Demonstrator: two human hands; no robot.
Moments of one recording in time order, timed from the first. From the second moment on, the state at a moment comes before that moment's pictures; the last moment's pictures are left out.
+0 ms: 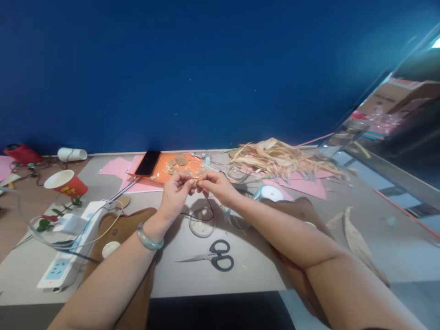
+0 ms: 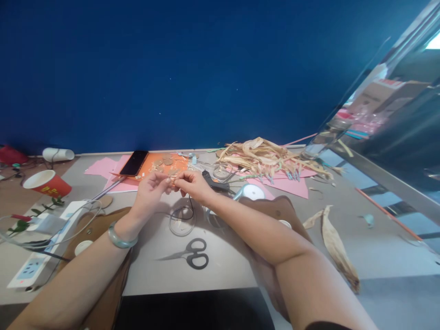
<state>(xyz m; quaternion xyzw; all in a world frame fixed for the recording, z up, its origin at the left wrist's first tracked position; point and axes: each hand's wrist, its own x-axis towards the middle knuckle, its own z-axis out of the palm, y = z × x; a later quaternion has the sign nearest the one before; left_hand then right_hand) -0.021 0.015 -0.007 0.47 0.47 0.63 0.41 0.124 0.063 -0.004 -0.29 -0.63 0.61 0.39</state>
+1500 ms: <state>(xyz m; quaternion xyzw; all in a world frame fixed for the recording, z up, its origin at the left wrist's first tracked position) -0.023 0.014 -0.008 0.44 0.47 0.63 0.44 0.130 0.065 0.000 -0.32 -0.67 0.57 0.36</state>
